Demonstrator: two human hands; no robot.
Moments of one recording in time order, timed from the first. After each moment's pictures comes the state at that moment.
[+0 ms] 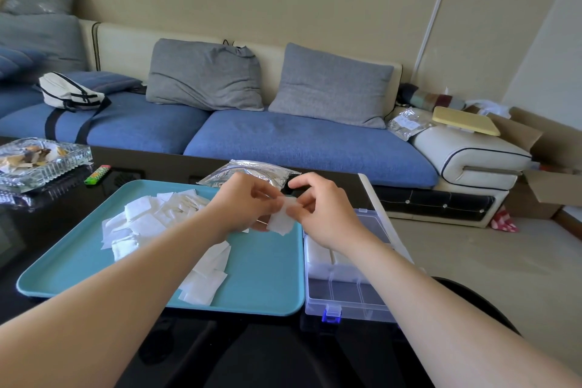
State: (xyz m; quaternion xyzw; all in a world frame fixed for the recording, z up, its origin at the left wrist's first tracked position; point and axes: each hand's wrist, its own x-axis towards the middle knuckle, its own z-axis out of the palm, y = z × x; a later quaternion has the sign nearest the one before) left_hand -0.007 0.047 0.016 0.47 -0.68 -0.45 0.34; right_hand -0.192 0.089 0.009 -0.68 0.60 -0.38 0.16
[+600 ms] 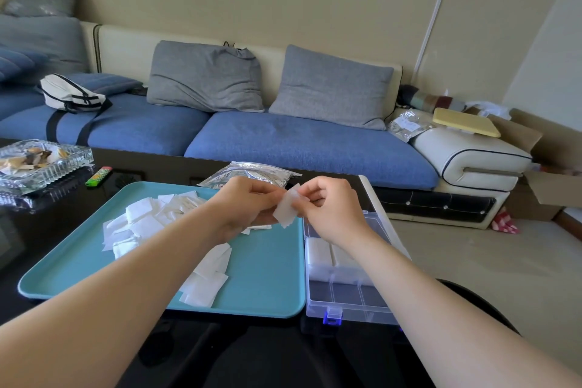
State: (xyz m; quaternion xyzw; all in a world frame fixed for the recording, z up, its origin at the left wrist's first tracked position) left_hand -0.009 0.043 0.014 0.42 -0.58 -0.60 0.36; right_hand -0.194 0.086 0.010 -0.61 0.61 -0.46 0.20
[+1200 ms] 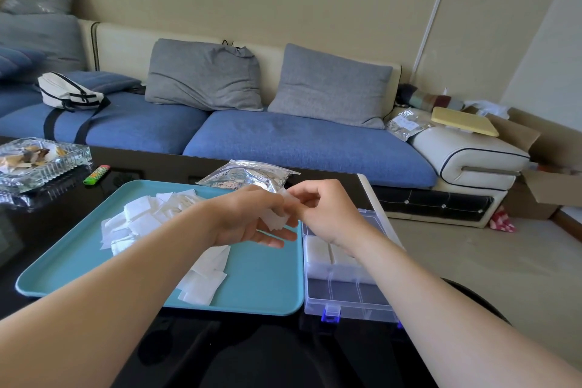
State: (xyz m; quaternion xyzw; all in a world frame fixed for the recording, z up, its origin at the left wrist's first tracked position) left_hand -0.011 0.059 0.029 0.42 -0.57 -0.67 0.21; right_hand -0.190 0.093 0.016 -0.65 0.57 -0.42 0.27
